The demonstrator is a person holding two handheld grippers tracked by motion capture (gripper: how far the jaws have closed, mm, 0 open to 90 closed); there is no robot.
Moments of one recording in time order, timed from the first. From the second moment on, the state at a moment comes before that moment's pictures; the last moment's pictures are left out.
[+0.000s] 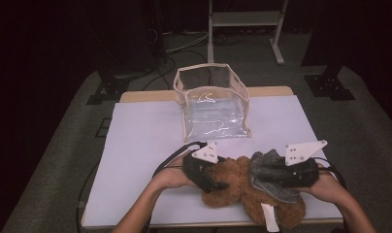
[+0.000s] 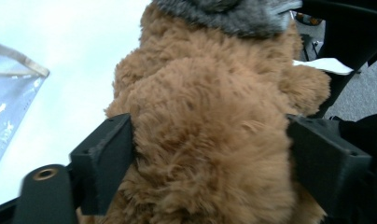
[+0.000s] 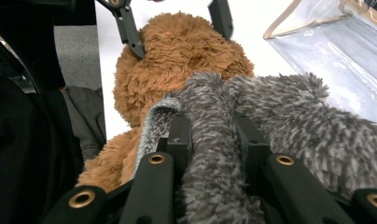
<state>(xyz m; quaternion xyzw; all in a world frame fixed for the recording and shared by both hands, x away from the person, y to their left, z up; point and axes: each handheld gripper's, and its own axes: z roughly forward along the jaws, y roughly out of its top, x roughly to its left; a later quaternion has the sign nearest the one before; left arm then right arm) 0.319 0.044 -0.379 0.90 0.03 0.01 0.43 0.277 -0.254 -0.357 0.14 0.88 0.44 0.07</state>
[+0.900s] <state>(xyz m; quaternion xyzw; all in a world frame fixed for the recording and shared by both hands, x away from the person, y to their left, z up) 0.299 0.084 -0.377 0.90 0.02 0.05 0.43 0.261 -0.265 -0.339 0.11 0.88 0.46 0.08</state>
